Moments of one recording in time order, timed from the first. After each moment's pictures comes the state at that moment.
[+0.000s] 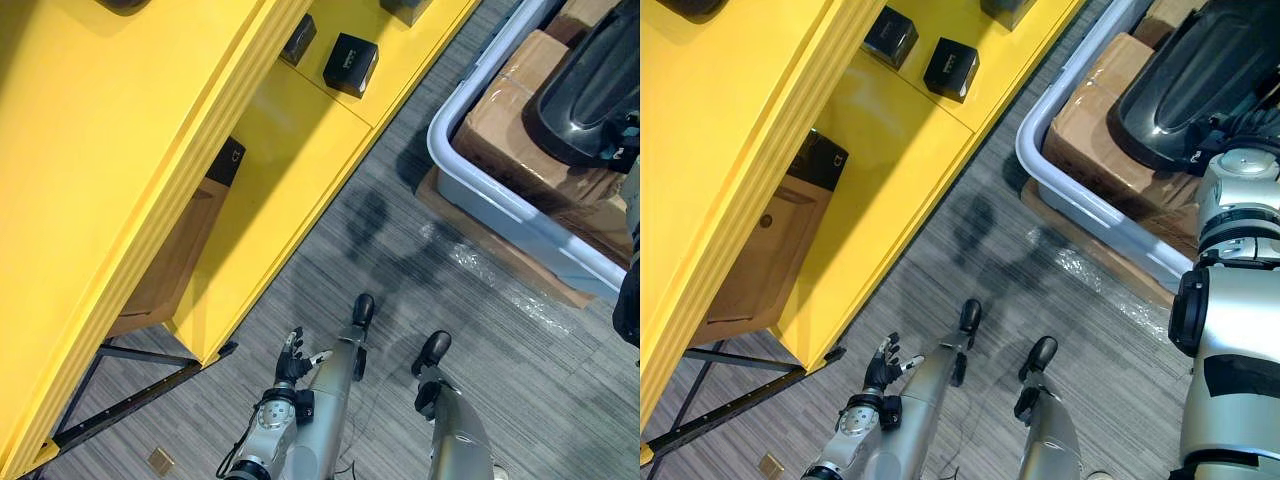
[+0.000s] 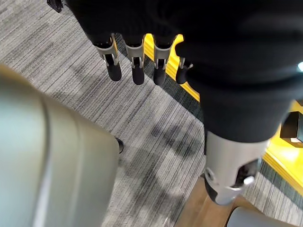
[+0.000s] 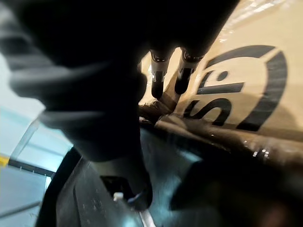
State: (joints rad) left arm -0.13 0.00 -0.26 0.65 -0.18 -0.22 0.24; right arm -1.46 -0.85 0.12 1.39 0.15 0.03 -0.41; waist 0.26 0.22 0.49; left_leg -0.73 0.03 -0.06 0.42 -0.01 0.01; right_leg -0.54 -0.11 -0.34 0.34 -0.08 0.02
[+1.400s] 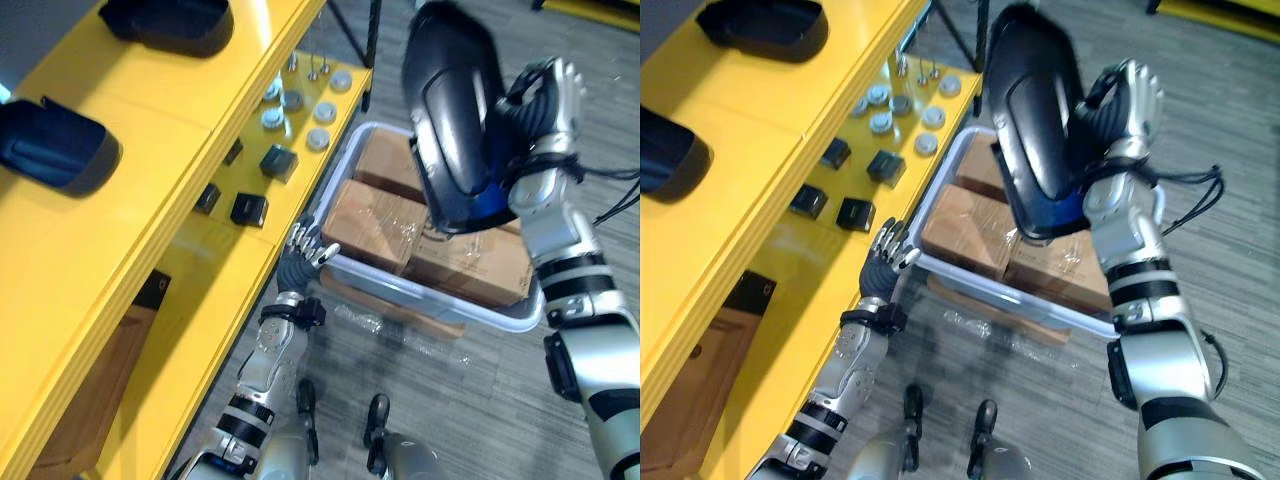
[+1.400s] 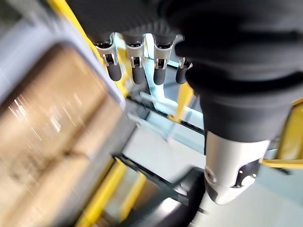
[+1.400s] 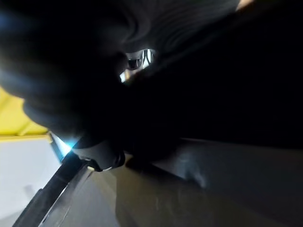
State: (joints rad) left arm -0.43 0.06 -0.31 0.23 -0.64 -0.21 0.19; right arm -0.96 -0.56 0.16 0.53 -0.48 0.05 -0.41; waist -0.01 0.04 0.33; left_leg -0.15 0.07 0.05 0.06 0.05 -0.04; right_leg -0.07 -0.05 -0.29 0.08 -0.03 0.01
